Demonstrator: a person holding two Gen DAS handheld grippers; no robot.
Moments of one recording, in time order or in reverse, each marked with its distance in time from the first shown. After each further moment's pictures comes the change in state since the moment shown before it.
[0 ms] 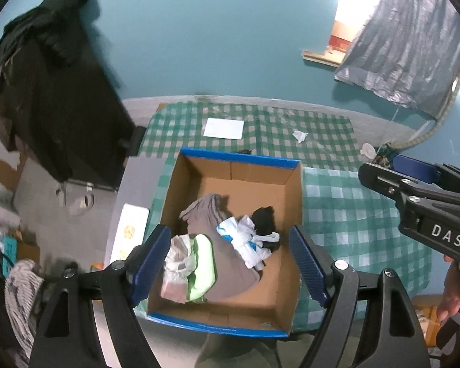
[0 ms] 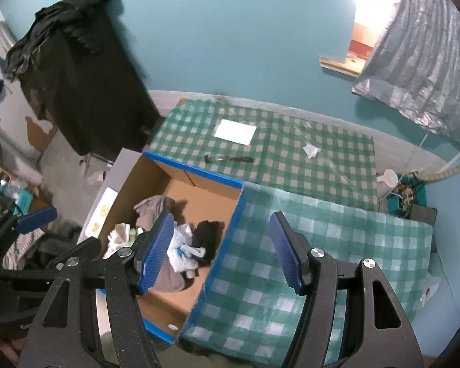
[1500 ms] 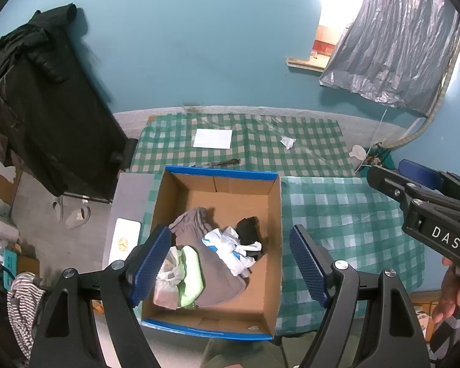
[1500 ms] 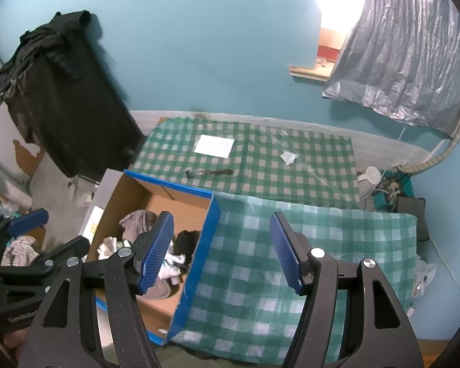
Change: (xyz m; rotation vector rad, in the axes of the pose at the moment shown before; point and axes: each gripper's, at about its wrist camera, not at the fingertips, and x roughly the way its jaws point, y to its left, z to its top) left arm -0.016 -0.018 0.014 0.026 -0.030 -0.024; right arm -0.033 -0.027 -0.005 0.074 -0.074 -0.062
